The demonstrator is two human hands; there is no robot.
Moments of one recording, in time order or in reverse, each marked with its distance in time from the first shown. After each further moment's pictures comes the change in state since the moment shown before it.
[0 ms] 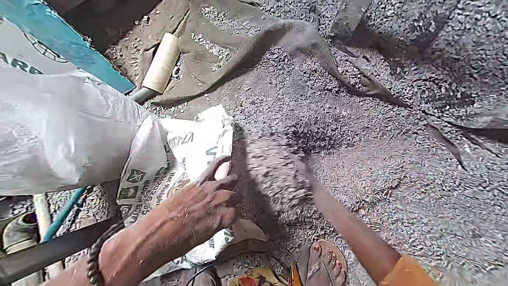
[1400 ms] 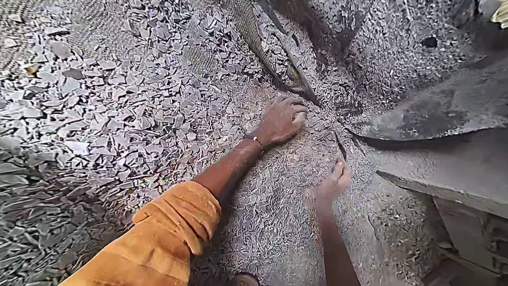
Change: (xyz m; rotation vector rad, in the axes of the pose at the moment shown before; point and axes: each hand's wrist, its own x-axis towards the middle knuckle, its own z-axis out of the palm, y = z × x) left_hand 0.438 -0.053 0.143 -0.918 0.477 -0.146; right_hand 0.019 0.072 -0.278 -0.666 1.348 -0.373
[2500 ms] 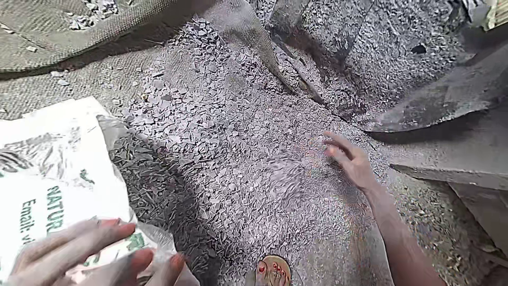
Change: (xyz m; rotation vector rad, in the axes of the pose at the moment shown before) left_hand -0.393 0.069 -0.170 0.489 0.413 0.219; right_hand 0.030 -0.098 -0.050 0.123 -0.872 -0.387
